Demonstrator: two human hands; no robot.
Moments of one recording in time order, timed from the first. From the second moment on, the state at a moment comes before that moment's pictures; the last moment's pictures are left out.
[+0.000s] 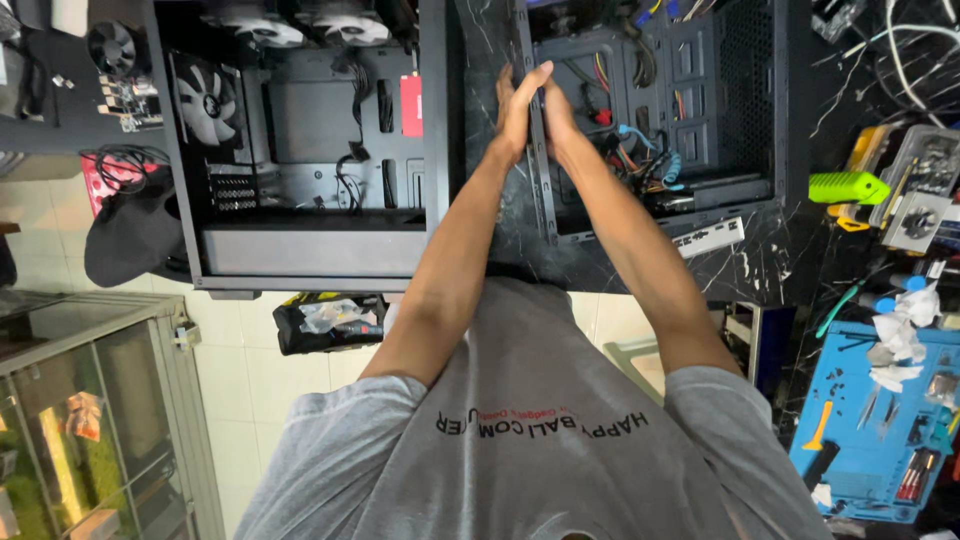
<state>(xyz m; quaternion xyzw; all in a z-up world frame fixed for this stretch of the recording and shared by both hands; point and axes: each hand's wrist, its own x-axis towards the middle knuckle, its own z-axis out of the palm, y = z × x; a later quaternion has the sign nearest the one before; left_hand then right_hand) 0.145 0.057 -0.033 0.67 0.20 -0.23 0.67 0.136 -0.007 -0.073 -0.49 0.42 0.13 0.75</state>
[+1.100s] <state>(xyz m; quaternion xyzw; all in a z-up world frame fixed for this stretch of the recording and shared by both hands) 0.143 0.064 -0.038 0.60 0.25 -0.27 0.71 0.142 -0.015 -0.097 -0.61 0.39 0.00 0.69</state>
